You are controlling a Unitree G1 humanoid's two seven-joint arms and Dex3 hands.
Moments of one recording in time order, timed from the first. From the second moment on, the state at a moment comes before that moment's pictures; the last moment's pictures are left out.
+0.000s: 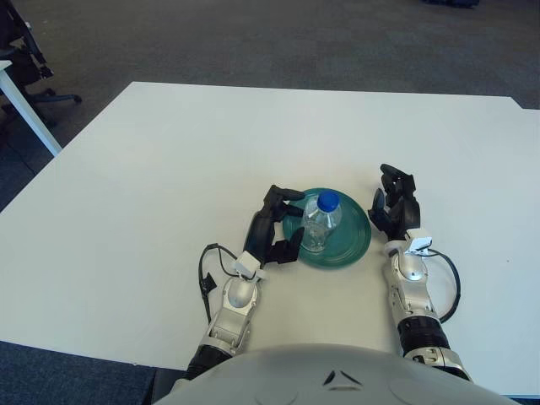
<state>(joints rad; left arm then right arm) 0.17 -0.10 -0.33 0.20 0.13 -0.52 0.04 -0.02 0.02 -0.11 0.43 0.02 -0.49 -0.11</state>
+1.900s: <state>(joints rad) 0.18 -0.10 -0.35 0.14 0.08 -0.50 0.09 -0.02 0.02 -0.11 0.43 0.02 -0.49 -0.10</state>
